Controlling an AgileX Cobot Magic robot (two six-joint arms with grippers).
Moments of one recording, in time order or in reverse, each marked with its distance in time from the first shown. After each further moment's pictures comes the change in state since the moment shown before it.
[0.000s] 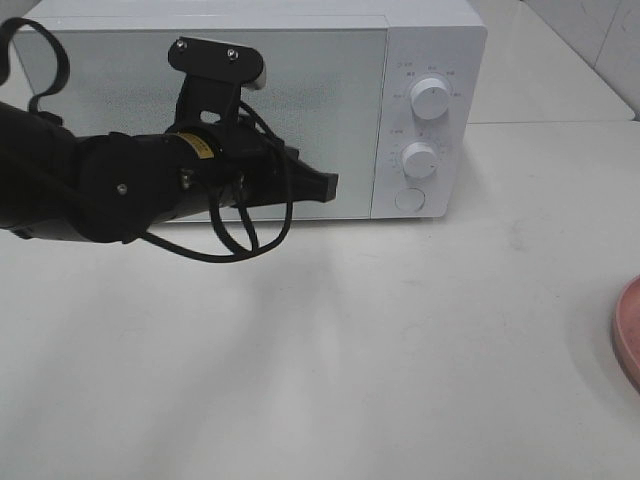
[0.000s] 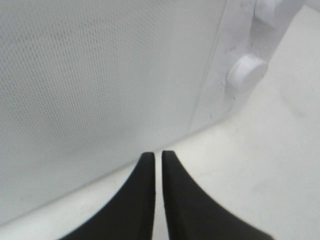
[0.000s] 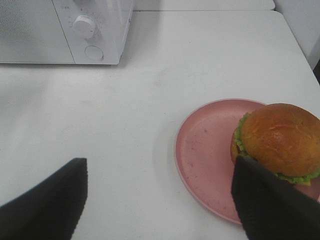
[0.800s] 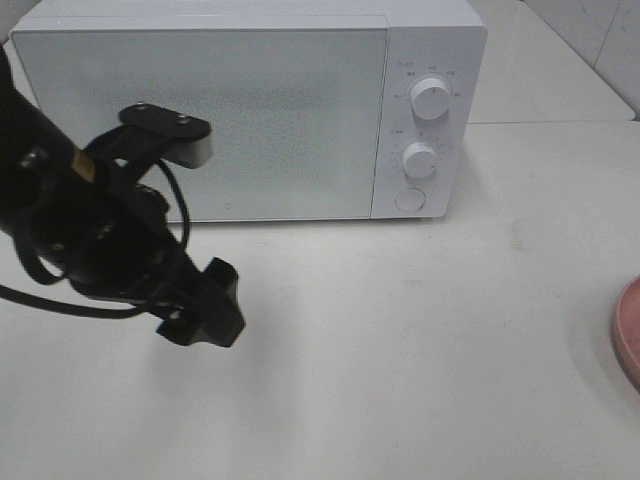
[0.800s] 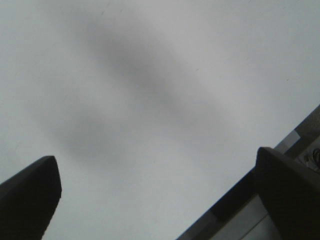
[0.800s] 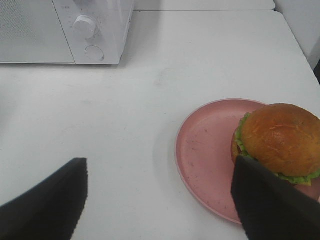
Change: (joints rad) left arm 0.066 -0.277 0.009 0.215 0.983 -0.100; right arm 0.000 0.000 0.000 0.000 0.000 0.000
